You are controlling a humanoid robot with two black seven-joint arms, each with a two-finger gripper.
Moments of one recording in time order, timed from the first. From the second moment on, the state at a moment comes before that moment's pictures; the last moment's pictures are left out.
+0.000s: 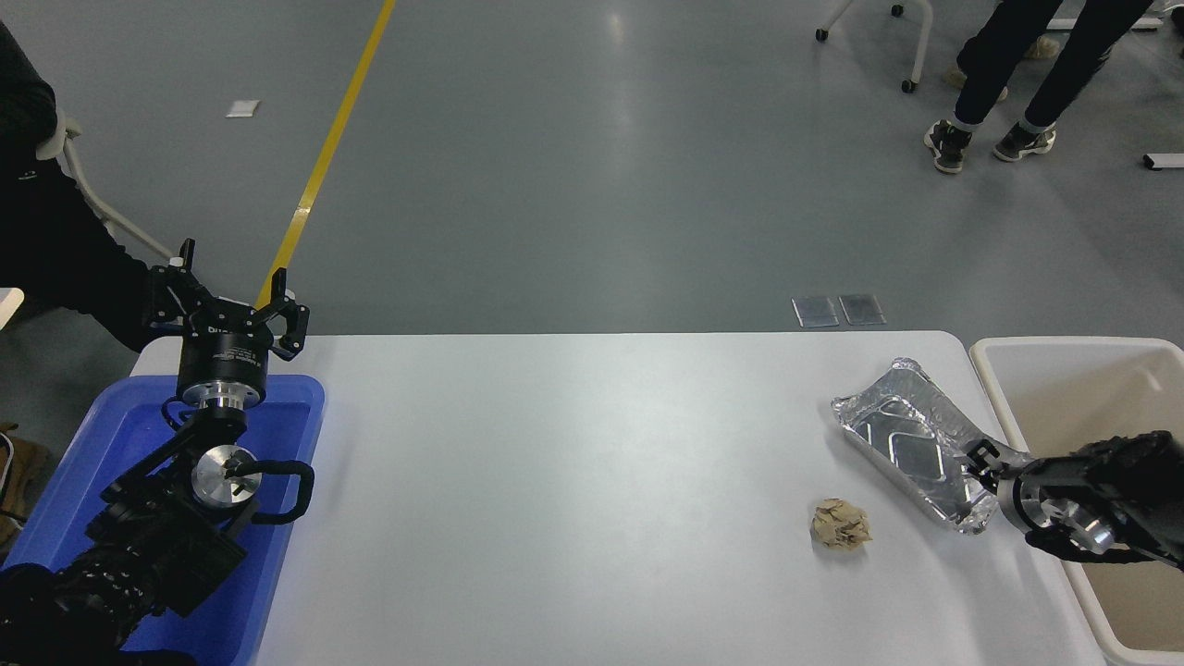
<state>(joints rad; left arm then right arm) -0.69 0.18 -0.83 -0.29 -0.15 -0.55 -0.64 1.06 -0.41 -1.02 0.77 0.27 -0.10 -0.10</state>
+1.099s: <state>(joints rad) -0.69 0.18 -0.83 -0.29 -0.15 -0.55 -0.64 1.19 -0.62 -0.87 0.87 0.06 0.06 -0.10</state>
